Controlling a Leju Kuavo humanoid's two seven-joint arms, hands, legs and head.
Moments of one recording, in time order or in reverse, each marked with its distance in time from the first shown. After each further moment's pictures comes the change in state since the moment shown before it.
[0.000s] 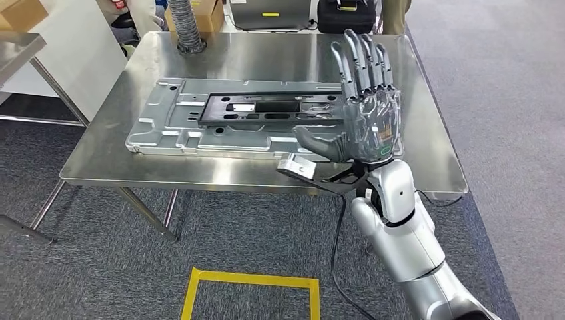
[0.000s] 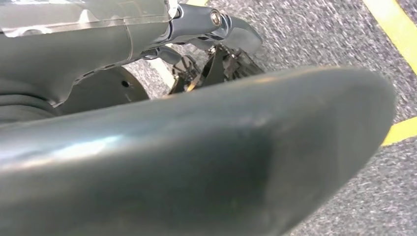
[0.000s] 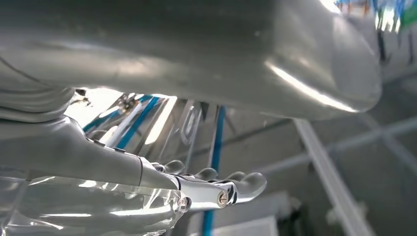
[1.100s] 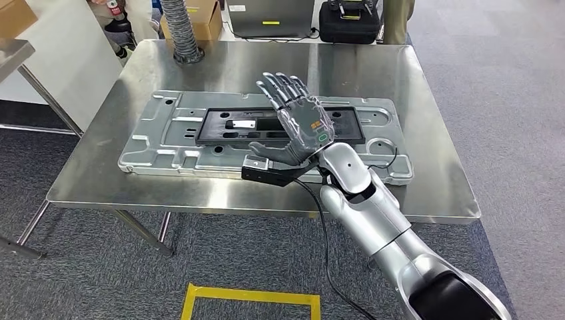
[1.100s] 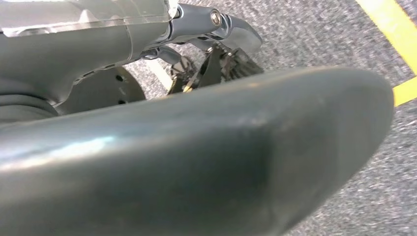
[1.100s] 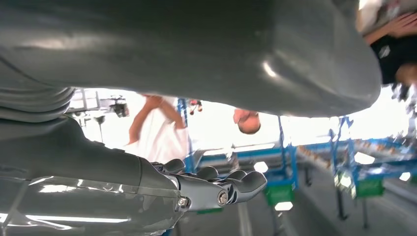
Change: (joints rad) left arm -0.022 -0.003 -0.005 0.000 -0.037 -0.001 0.019; right arm -0.206 0.081 0.166 0.430 -0.148 0.297 -0.077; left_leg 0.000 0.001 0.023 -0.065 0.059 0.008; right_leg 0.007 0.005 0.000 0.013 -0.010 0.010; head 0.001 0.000
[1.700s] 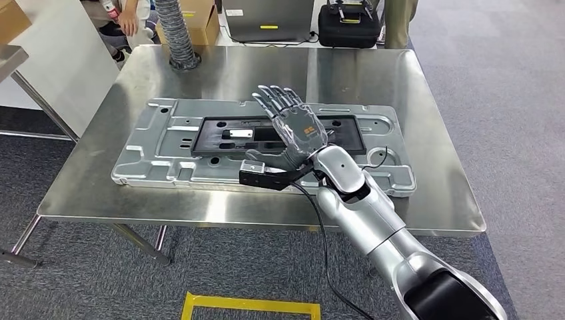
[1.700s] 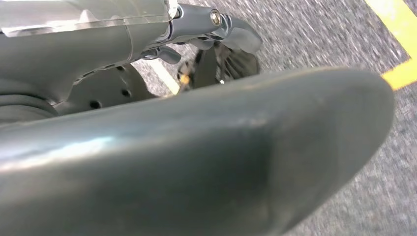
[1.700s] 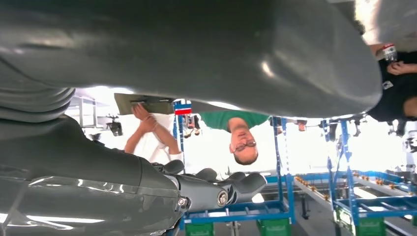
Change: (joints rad) left arm 0.000 0.001 0.003 0.000 -0.015 0.001 0.000; right arm -0.005 0.018 0.009 0.084 -0.027 0.062 -0.024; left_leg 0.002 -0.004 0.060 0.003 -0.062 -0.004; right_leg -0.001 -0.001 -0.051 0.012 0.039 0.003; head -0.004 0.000
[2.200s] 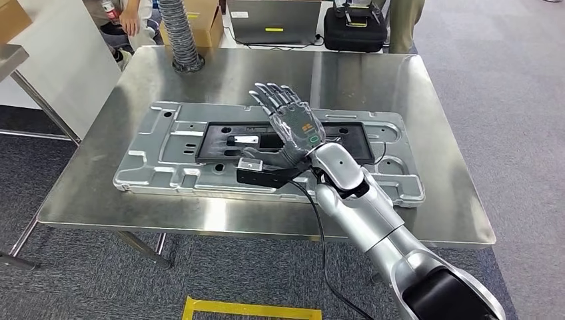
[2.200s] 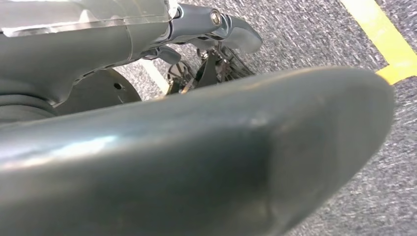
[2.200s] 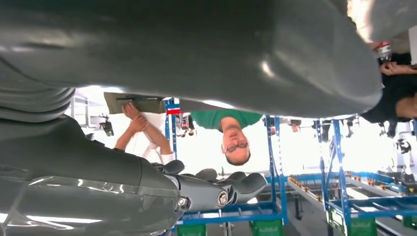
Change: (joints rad) left arm 0.002 -0.001 0.004 0.000 0.009 0.002 -0.006; right arm -0.014 0.010 0.000 0.007 -0.006 0.012 -0.003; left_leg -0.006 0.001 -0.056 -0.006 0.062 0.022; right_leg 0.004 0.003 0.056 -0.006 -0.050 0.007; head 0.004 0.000
